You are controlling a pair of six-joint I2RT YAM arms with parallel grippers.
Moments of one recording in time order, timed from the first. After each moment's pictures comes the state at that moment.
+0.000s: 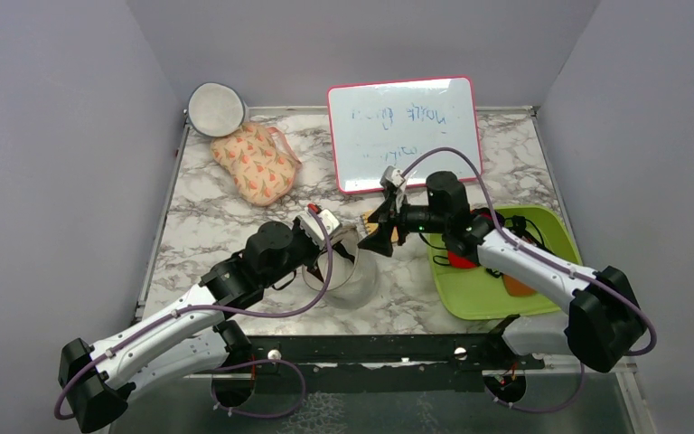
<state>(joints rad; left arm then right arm) -0.89 0.79 0.63 -0.16 -0.10 0.13 0.61 1.29 0.80 0.11 -0.68 0.05</state>
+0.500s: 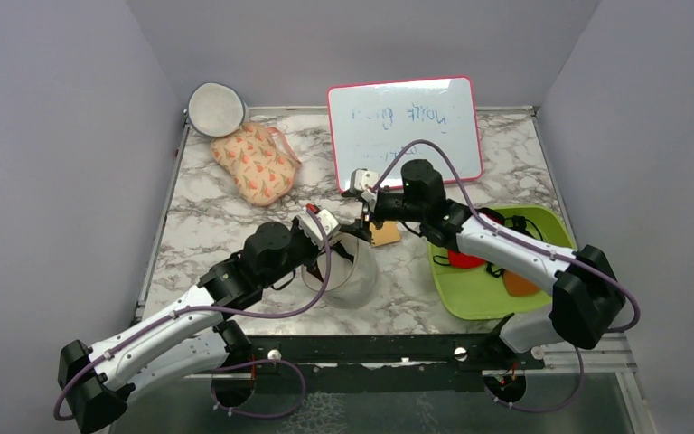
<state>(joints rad) -0.89 0.78 0.63 -0.16 -0.10 0.13 0.75 1.41 0.97 0.17 -0.60 -0.41</state>
